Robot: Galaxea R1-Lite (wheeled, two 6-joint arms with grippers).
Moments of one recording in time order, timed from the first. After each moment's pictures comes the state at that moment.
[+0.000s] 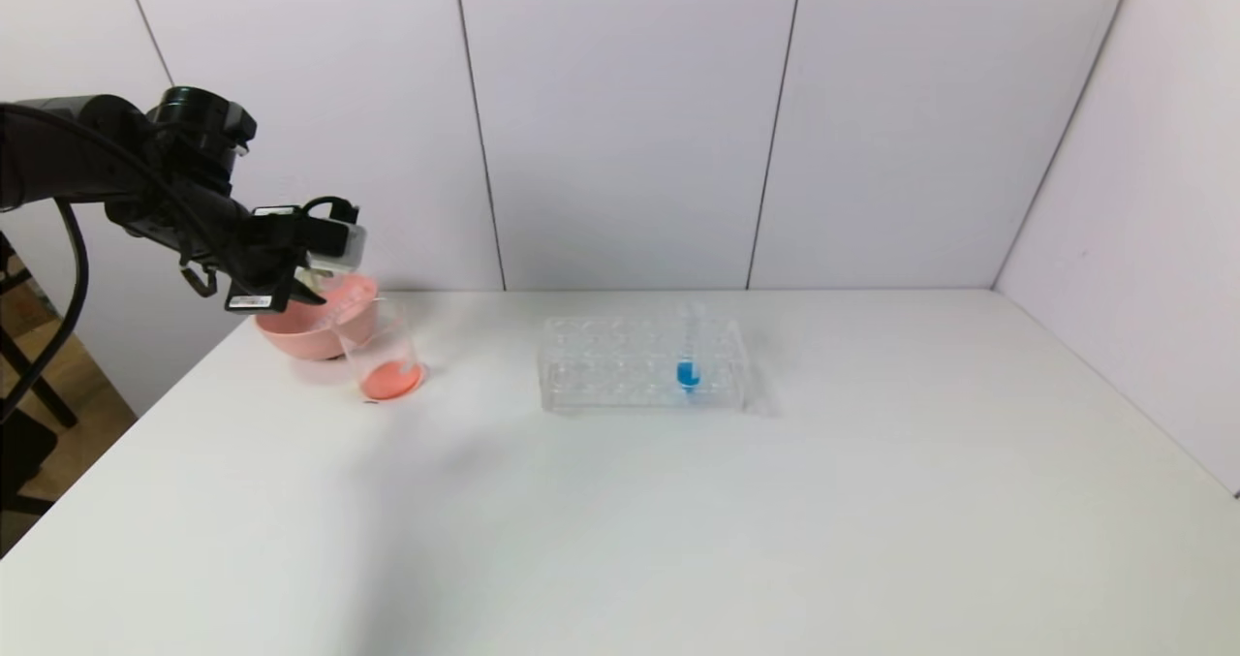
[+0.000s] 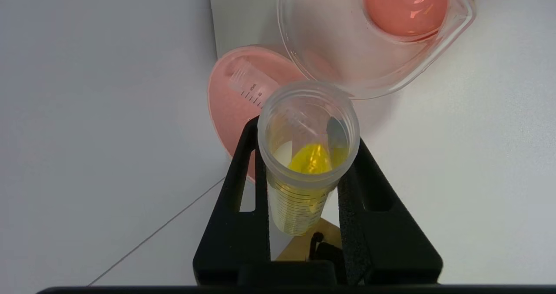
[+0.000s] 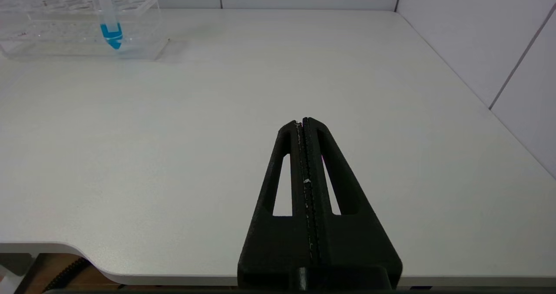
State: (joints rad) left arm 0.09 2.10 -1.98 0.70 -0.16 1.63; right arm 0.00 0.00 0.00 0.00 0.00 0.00
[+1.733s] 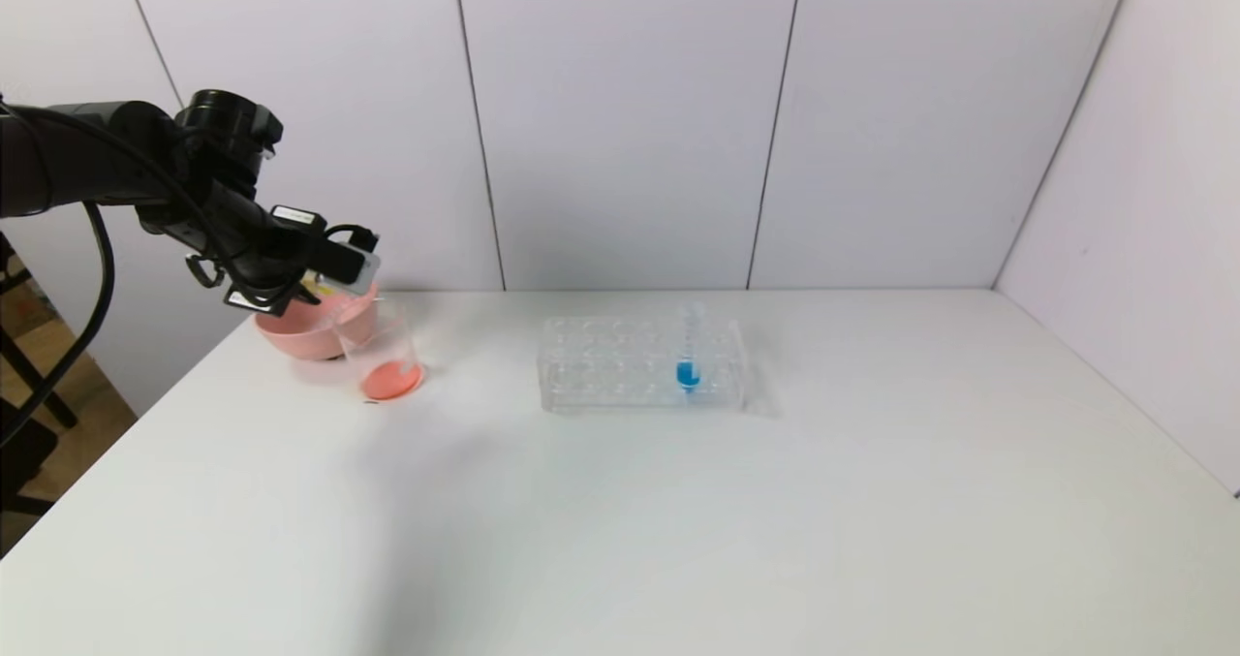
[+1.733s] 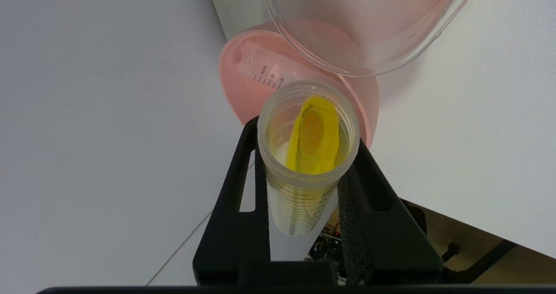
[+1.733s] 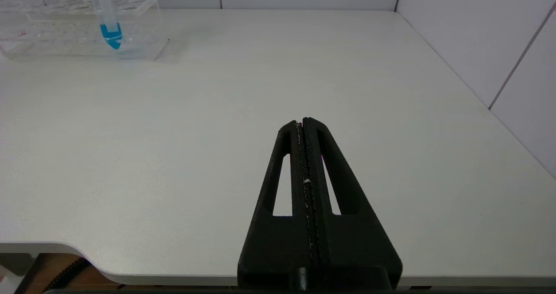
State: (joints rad) left arm 0.05 2.11 -1.97 0.67 -0.01 1.81; right arm 0.00 0.00 0.00 0.00 0.00 0.00
